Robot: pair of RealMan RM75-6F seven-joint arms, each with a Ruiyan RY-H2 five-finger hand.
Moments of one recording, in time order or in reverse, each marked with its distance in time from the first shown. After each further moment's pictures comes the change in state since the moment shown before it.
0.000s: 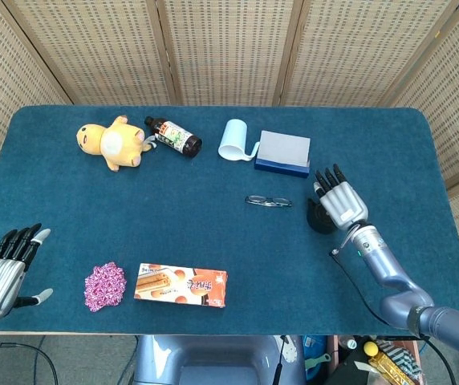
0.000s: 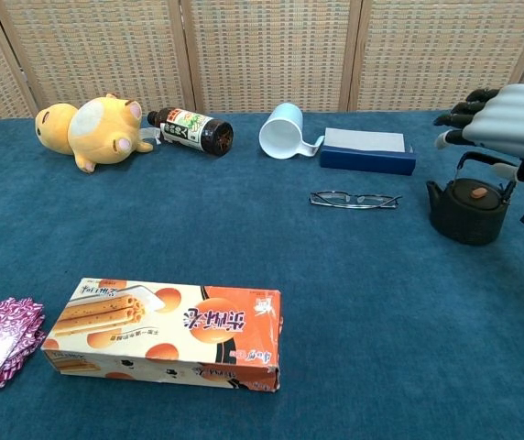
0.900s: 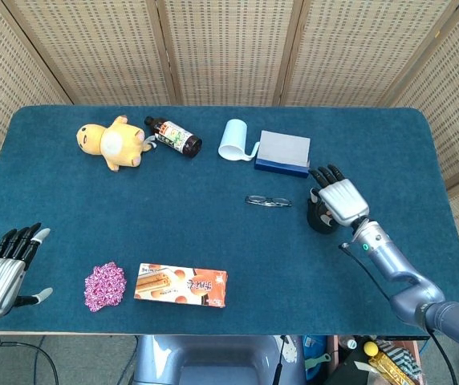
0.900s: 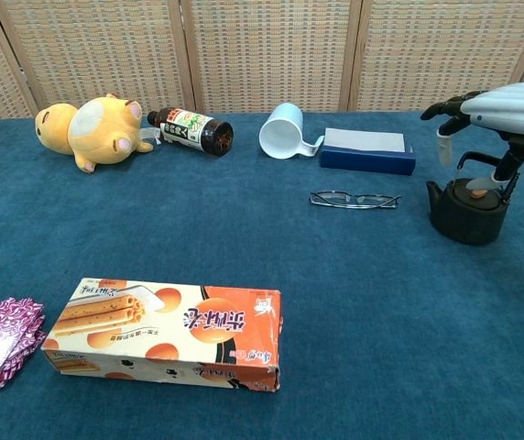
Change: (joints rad) left arm -0.005 -0.005 -0.003 0.002 -0.014 -0.009 0.008; right arm 0.015 -0.011 -0.046 0.147 -0.245 0.018 0.837
